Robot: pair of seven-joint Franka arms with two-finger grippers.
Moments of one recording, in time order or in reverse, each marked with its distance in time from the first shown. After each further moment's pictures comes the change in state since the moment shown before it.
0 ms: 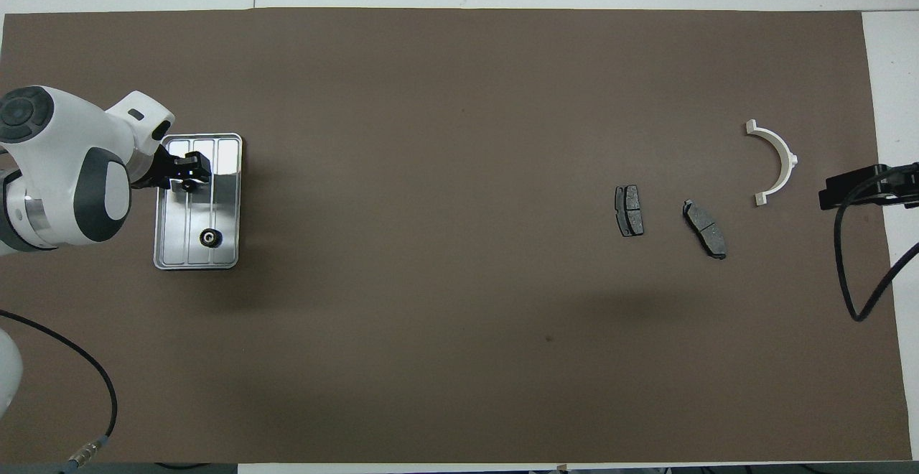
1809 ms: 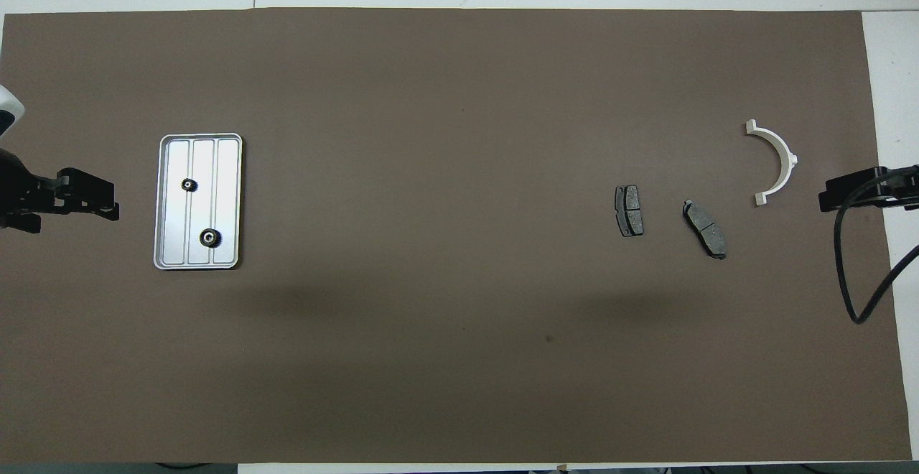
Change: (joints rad) left arm -0.003 -0.392 -0.028 0.207 -0.019 -0.736 0.003; right arm -0.001 -0.006 0.001 -0.007 0.000 0.000 0.000
